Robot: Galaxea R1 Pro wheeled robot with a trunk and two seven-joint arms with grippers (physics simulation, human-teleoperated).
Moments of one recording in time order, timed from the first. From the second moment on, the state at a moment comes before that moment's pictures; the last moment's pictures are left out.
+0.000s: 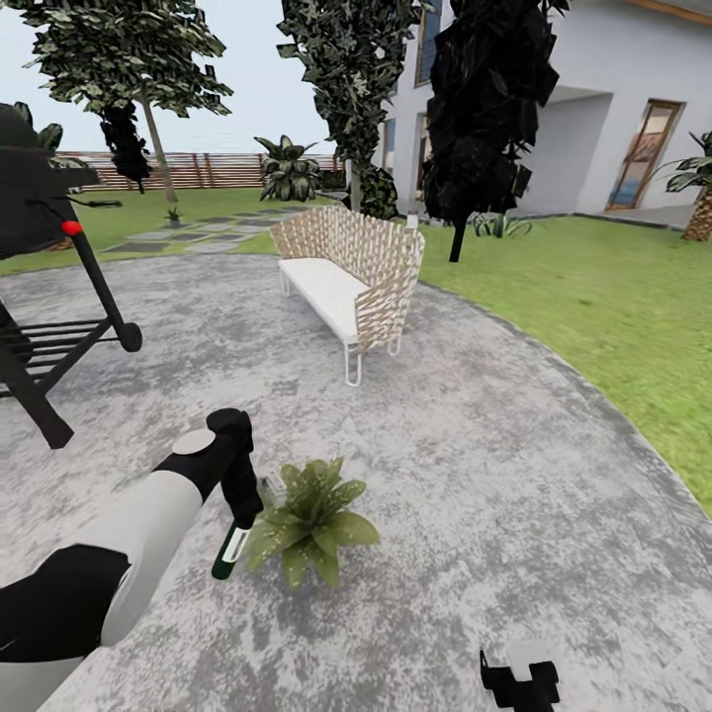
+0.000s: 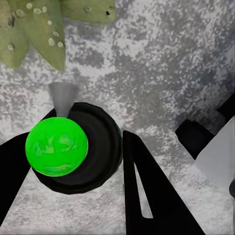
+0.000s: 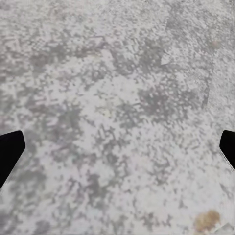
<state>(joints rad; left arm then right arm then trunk) -1.09 0.01 -0.20 -0.52 -1.35 0.71 -1.56 -0.37 -0.01 -0.35 -0.23 0.52 -0.44 -0.15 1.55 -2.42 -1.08</state>
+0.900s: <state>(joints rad) -1.04 0.00 -0.21 -0.53 -1.35 0.71 -1.56 -0.37 -0.01 -0.35 -0.23 0.52 -0.44 -0.15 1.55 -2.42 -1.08</state>
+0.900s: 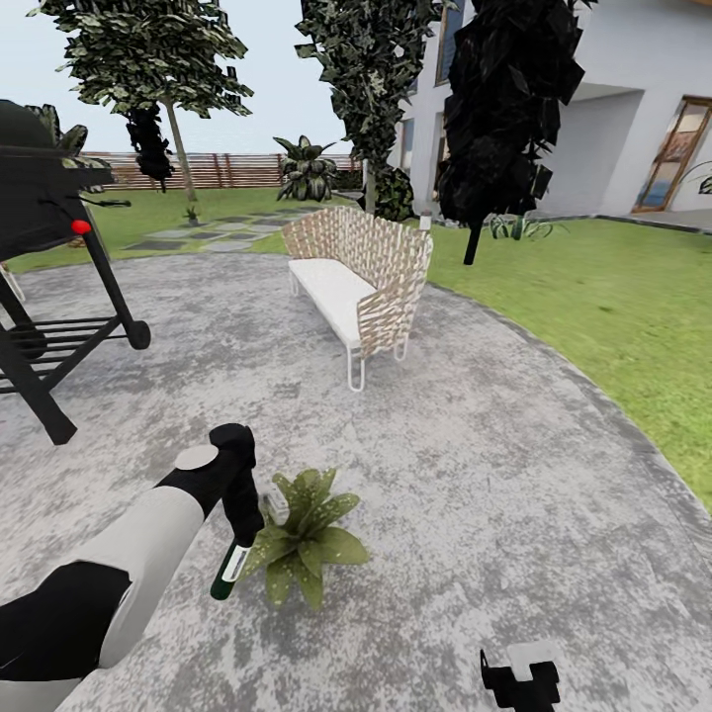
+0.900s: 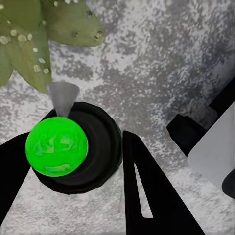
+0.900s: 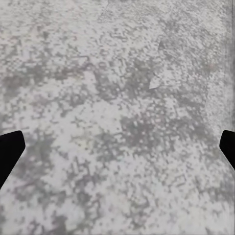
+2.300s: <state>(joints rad) -0.87 0.01 0.10 -0.52 -1.33 0.71 -1.32 -0.37 -0.01 -0.35 -0.23 0.52 -0.44 -0.15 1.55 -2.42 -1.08</state>
